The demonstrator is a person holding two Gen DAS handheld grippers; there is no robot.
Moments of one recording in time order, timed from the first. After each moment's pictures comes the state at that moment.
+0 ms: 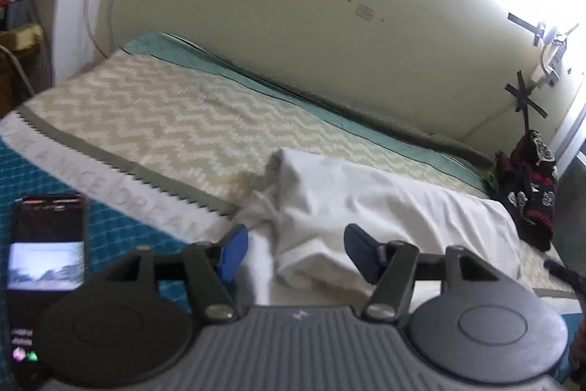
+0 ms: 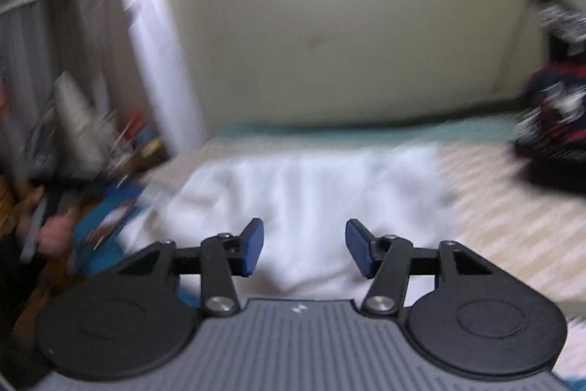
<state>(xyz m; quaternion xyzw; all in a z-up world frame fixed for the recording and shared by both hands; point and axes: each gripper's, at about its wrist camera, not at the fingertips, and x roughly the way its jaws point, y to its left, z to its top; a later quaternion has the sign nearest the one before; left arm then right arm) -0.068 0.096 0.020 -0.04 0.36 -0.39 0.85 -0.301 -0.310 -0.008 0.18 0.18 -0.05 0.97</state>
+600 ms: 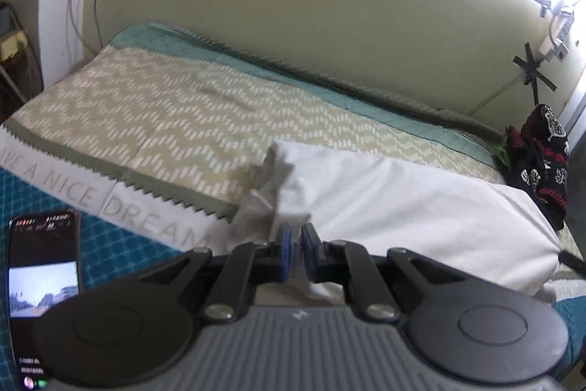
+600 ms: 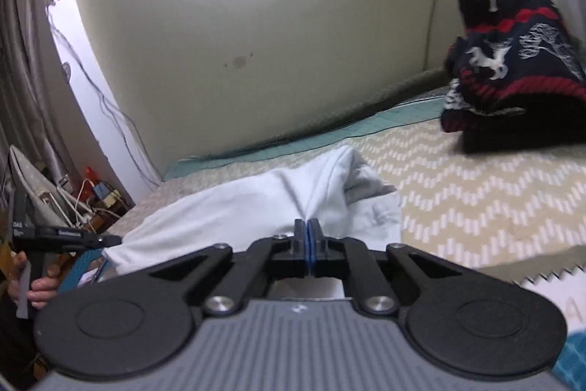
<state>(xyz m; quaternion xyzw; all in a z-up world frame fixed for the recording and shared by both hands) -0.058 0.082 0.020 0.01 0.39 -0.38 0.84 -0.319 -0.321 -0.025 0.27 0.17 -0.12 0.94</state>
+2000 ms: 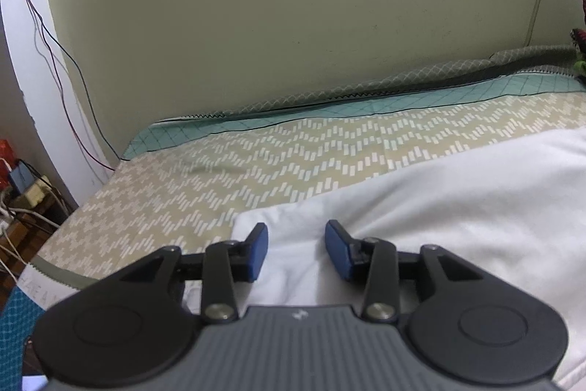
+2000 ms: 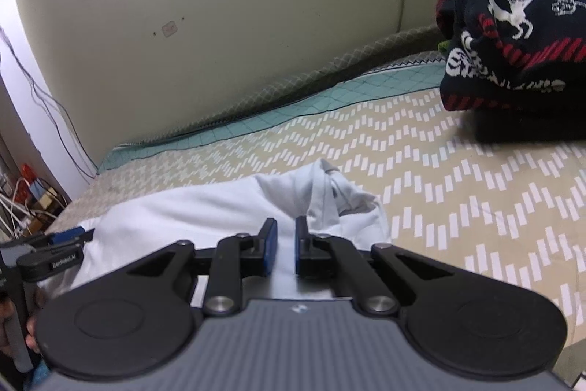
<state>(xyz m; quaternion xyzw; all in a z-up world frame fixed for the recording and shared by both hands) -0.078 -0.061 -0.034 0.22 0.22 -0.26 0.91 -0.214 -0.351 -0.061 0.27 0.23 -0.18 0.92</state>
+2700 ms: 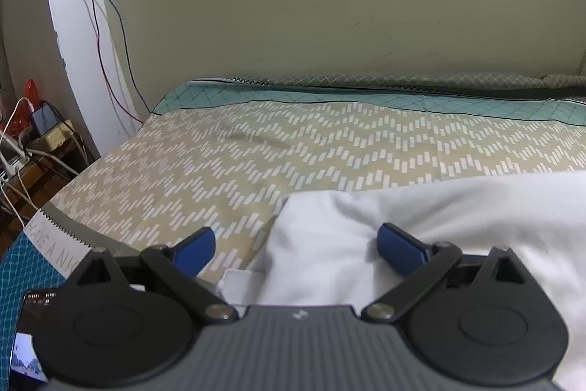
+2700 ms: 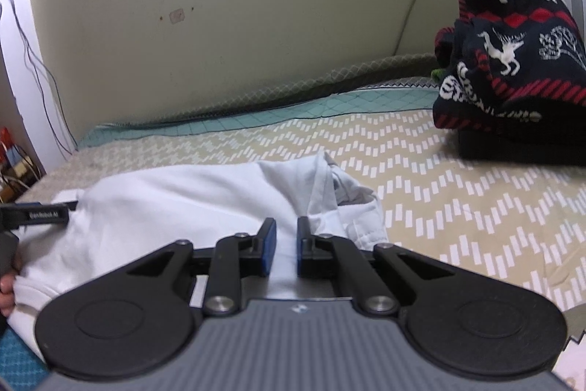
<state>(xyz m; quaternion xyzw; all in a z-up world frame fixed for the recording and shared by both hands) -0.054 -0.048 -0.029 0.15 0.28 -0.20 0.93 -0.216 -0.319 -0.052 0.19 0.24 -0.23 0.92</state>
